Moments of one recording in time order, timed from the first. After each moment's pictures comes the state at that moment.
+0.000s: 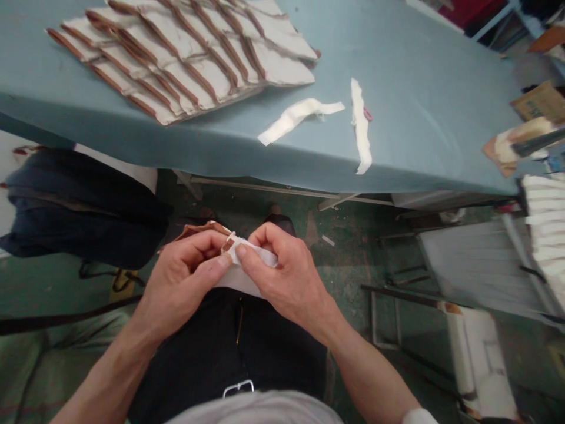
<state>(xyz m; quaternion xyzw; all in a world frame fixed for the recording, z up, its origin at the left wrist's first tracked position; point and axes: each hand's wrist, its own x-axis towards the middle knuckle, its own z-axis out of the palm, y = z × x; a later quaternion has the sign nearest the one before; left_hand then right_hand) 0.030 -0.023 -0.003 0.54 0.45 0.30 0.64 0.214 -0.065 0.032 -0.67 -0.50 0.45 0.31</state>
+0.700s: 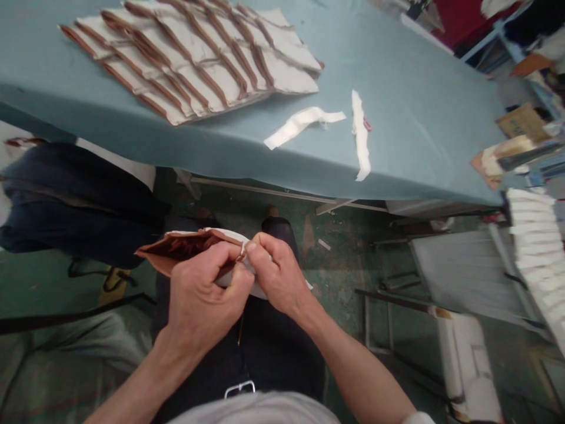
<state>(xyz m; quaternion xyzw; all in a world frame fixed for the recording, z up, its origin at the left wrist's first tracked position) 0.056 -0.049 0.006 0.69 0.53 0.35 0.35 0.200 -0.065 -0.001 -0.66 -0.46 0.50 0.32</state>
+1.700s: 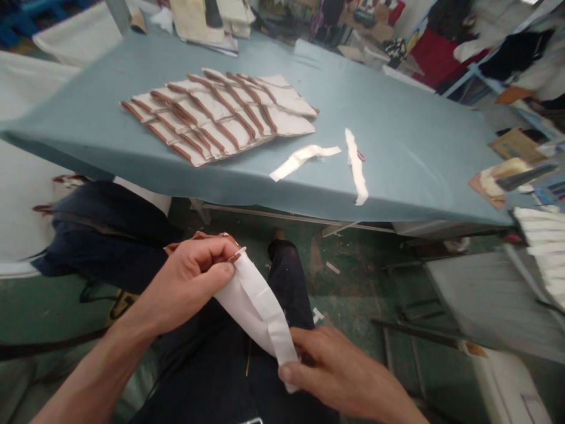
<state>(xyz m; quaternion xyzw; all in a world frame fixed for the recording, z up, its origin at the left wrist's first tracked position) 0.019 0.012 0.036 0.65 0.42 0.25 0.58 0.262 -0.142 0.025 -0.60 -0.53 0.59 0.03</state>
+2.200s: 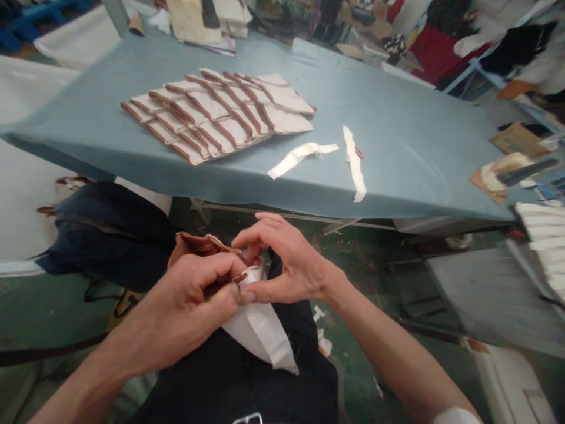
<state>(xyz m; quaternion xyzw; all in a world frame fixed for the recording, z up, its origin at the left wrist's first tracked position) 0.024 -0.013 0.056 0.76 0.37 0.23 0.48 0.242 -0.009 0.020 -0.30 -0.82 0.28 0.40</state>
